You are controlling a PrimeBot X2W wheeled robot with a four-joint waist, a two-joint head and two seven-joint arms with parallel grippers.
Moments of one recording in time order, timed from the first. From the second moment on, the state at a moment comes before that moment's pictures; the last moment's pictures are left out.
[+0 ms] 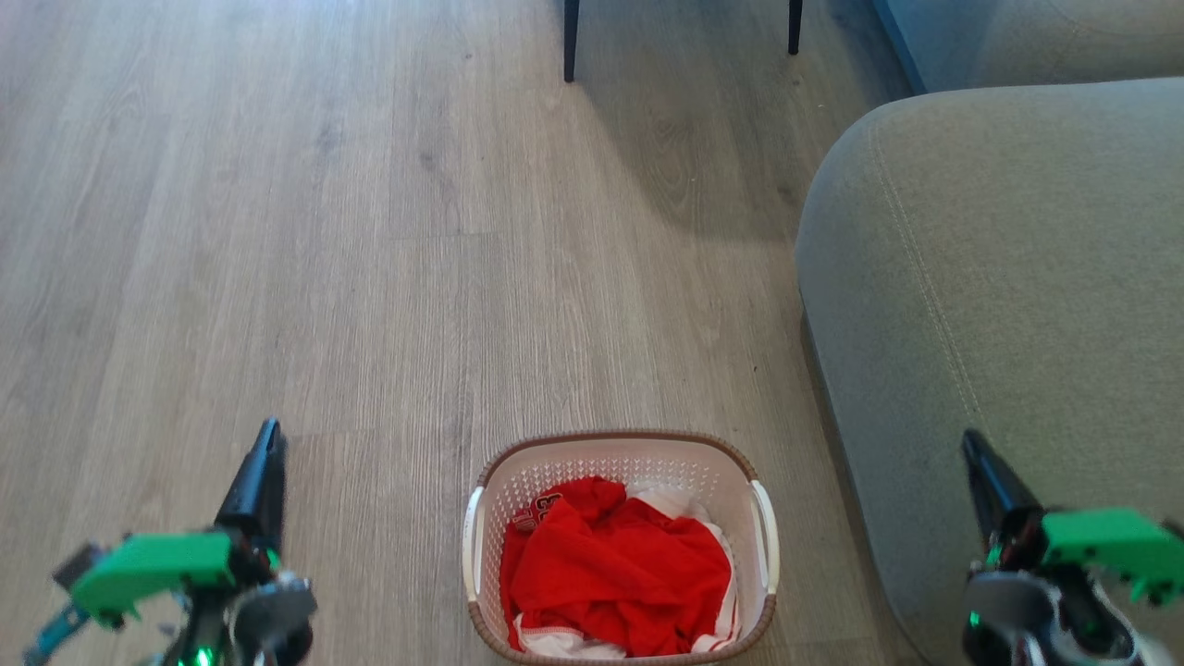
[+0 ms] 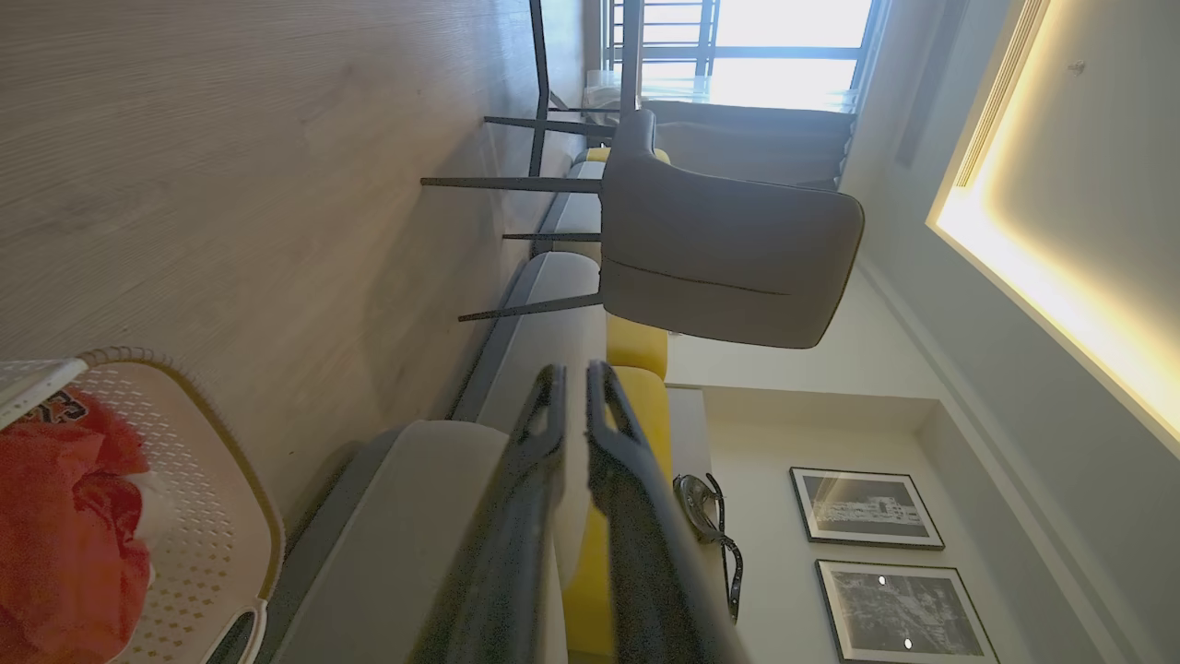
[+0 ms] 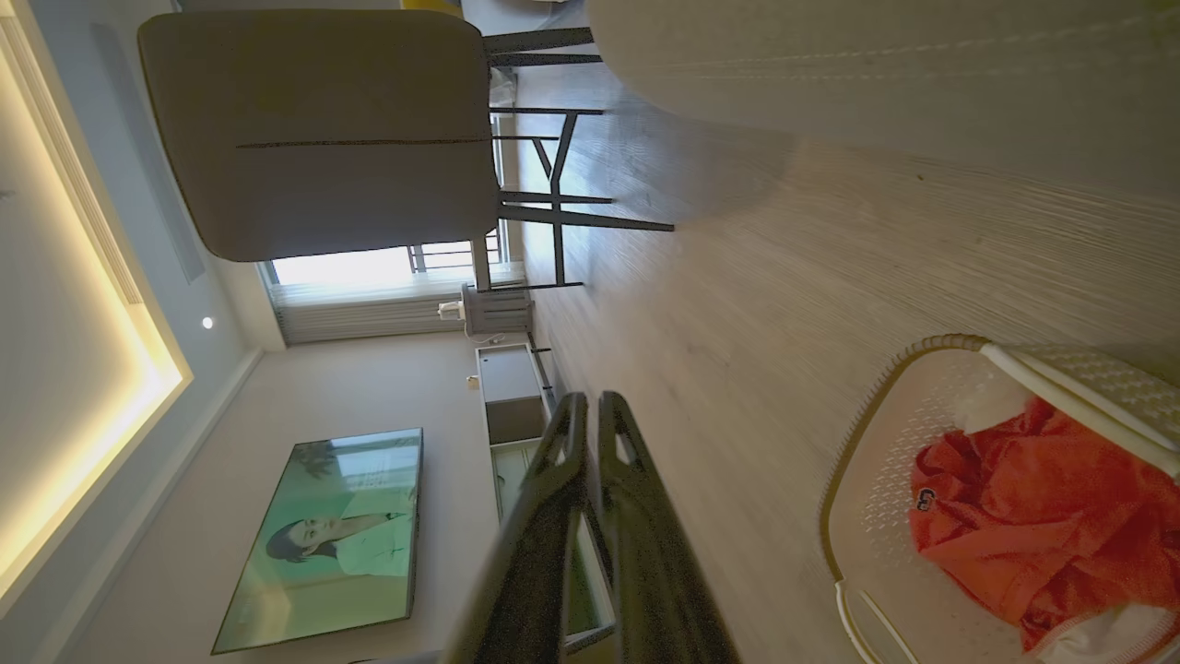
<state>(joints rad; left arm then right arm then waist) -0.05 0.04 0.08 0.28 -1.62 -0.12 0.11 -0.06 -0.04 -0.13 0.28 1.62 0.12 0.11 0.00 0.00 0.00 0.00</state>
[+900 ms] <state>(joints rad) 0.02 0.03 0.08 0.32 -1.57 -0.12 0.04 -0.01 -0.03 -0.13 0.30 1.49 0.12 0.04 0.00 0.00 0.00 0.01</state>
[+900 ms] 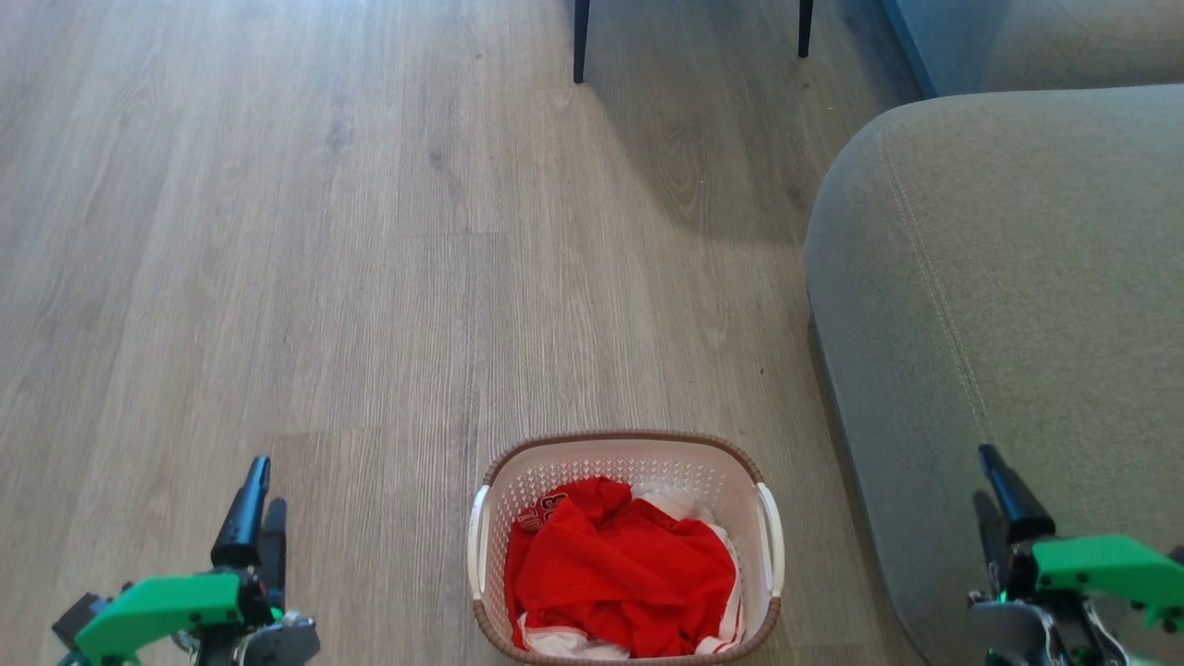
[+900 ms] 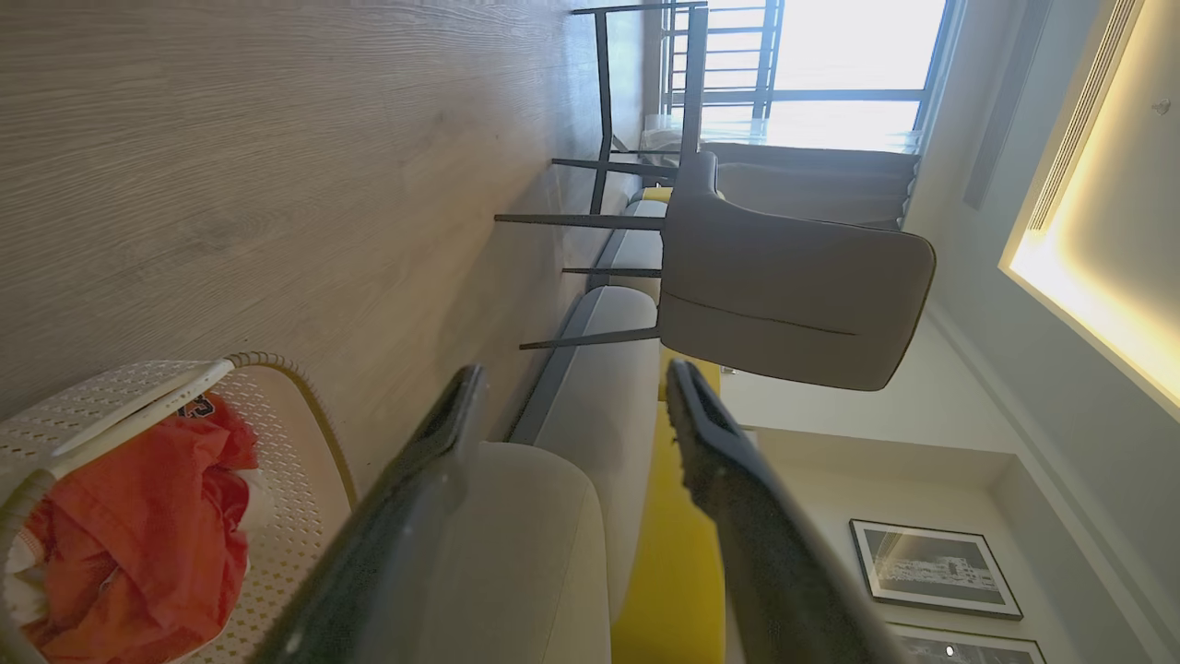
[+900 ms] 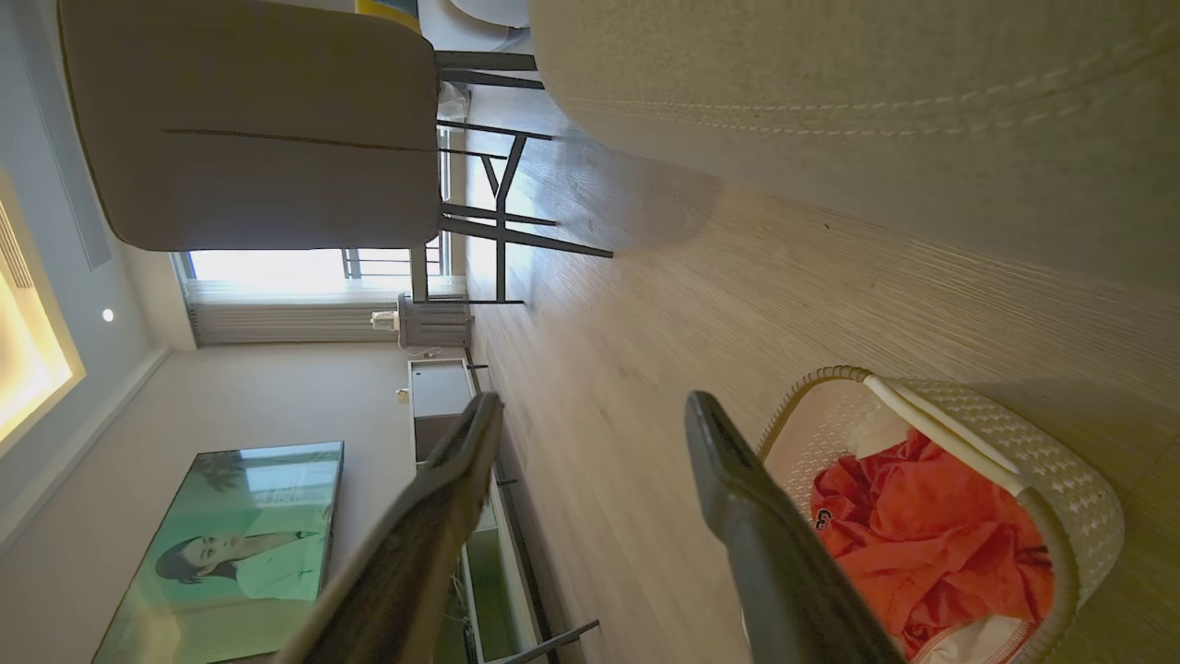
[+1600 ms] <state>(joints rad) -0.01 0.03 0.10 0.24 -1.40 -0.12 -0.02 -0.06 -0.03 -0.09 0.13 1.08 0.12 -0.01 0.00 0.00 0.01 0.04</state>
